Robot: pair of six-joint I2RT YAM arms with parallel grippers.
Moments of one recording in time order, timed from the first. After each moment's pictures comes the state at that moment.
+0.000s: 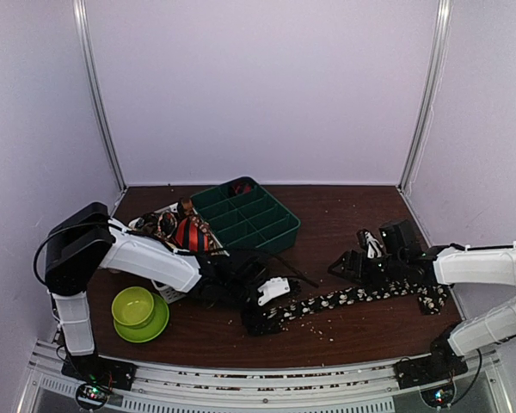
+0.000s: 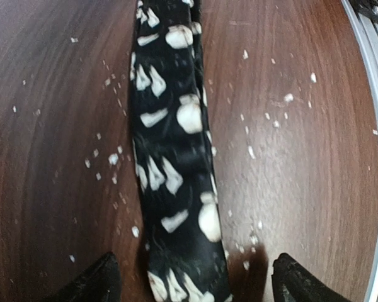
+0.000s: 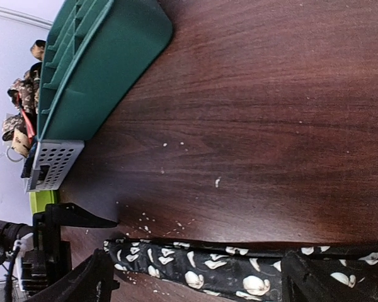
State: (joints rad) left arm -1.09 1.94 1.08 -0.08 0.26 0.21; right arm 0.49 1.26 0.52 -0.01 -0.35 0.71
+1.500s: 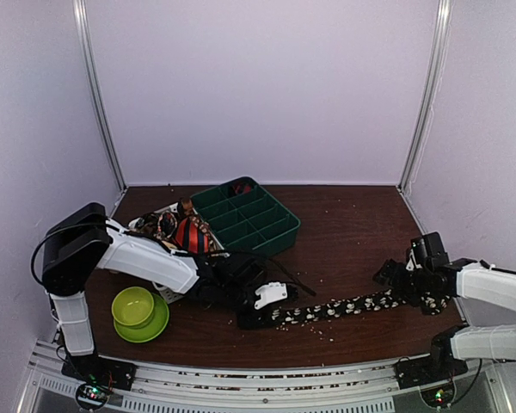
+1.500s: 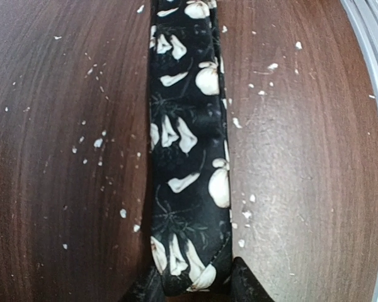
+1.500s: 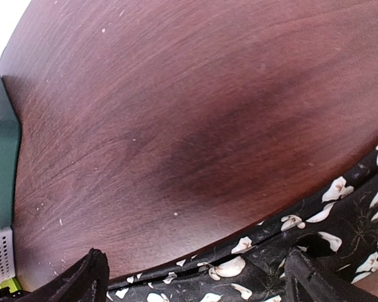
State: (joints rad) left arm -1.09 1.93 1.07 -0.10 0.26 0.31; right arm 0.22 1.04 0.38 -0.29 -0.10 0.78
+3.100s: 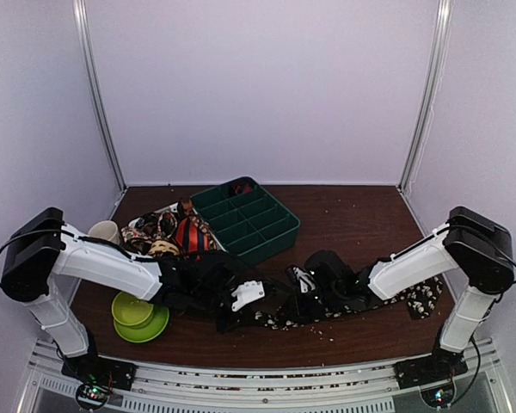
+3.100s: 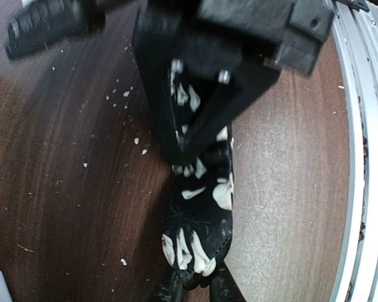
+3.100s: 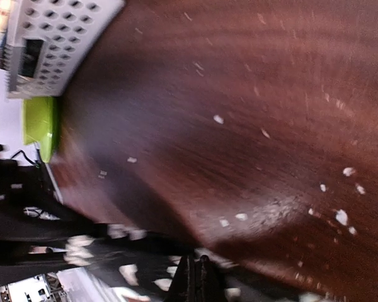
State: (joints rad) left arm -1.10 1.68 0.85 -0.05 0.20 0.20; right arm 0.95 1.72 0.71 0.23 -0.34 0.89
